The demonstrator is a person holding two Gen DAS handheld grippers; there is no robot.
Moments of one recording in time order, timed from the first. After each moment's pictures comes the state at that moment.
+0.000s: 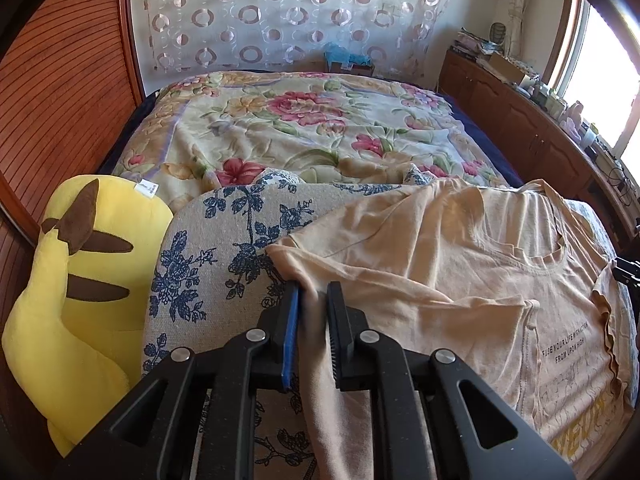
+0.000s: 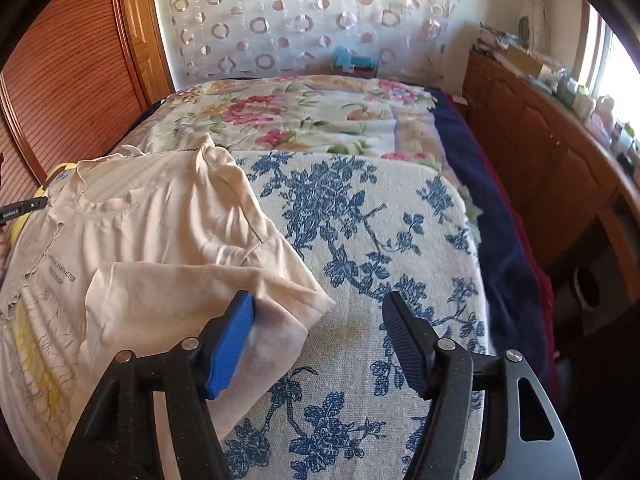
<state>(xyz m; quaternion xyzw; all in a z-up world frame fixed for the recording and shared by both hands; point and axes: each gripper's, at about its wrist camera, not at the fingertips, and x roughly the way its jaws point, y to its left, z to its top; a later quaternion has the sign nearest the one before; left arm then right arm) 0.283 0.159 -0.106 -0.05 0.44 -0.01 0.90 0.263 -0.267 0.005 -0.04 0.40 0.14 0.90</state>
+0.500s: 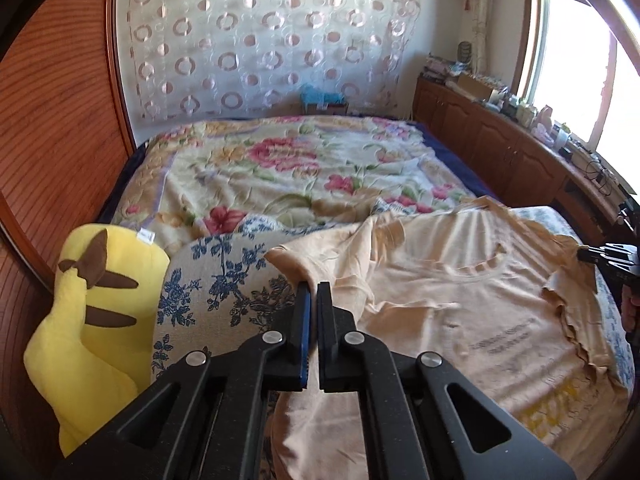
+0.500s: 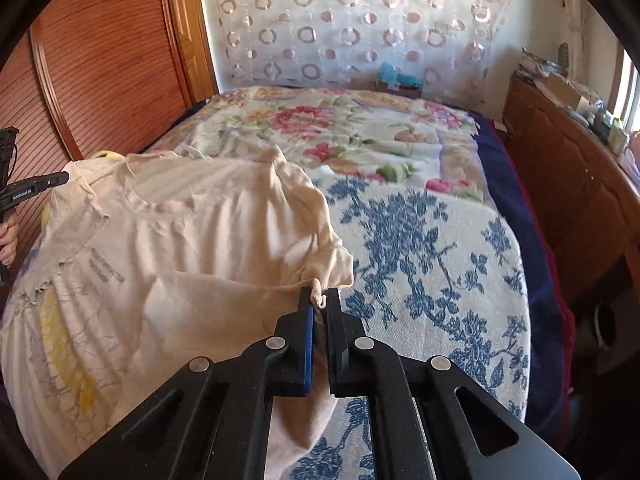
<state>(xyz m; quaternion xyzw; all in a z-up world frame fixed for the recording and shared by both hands) 0.231 0.126 -0.042 -0.02 0.36 -0.04 0.93 0.247 -0.245 0.029 -0.07 0.35 0.20 0.91</state>
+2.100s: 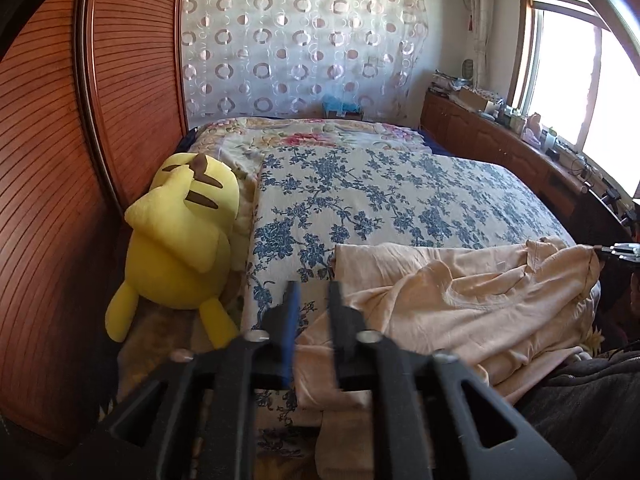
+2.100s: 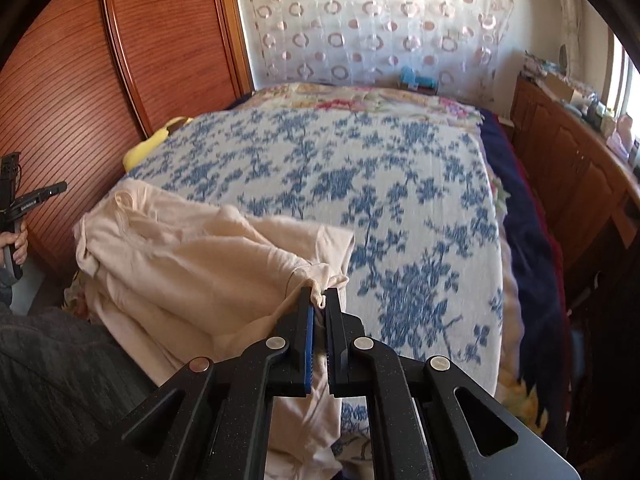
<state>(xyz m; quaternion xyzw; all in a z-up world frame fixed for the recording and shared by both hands) -0.053 0.161 -0.041 -0.04 0.34 -0.01 0.94 0.004 -0.315 0.018 -0.07 0.37 0.23 0.89</state>
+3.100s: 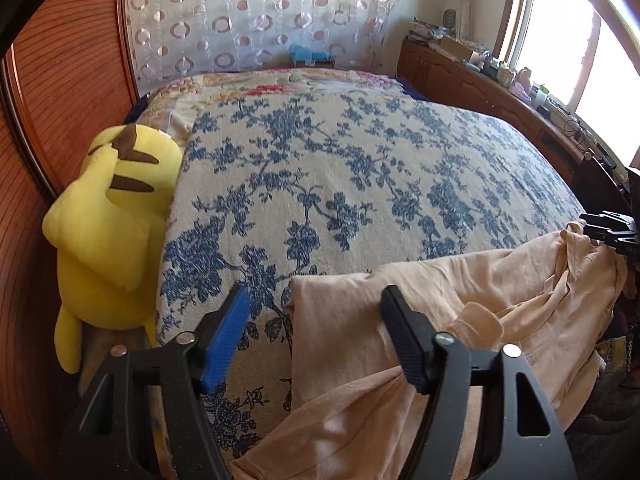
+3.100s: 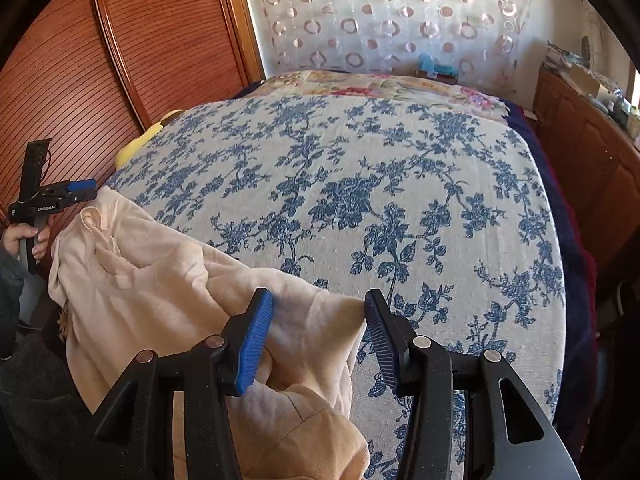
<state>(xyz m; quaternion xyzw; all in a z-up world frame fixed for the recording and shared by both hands) 0.065 0.140 -0.096 -0.02 0.44 -0.07 0.90 0.097 -0.272 -0.030 -0.06 0.39 0.27 0.88</state>
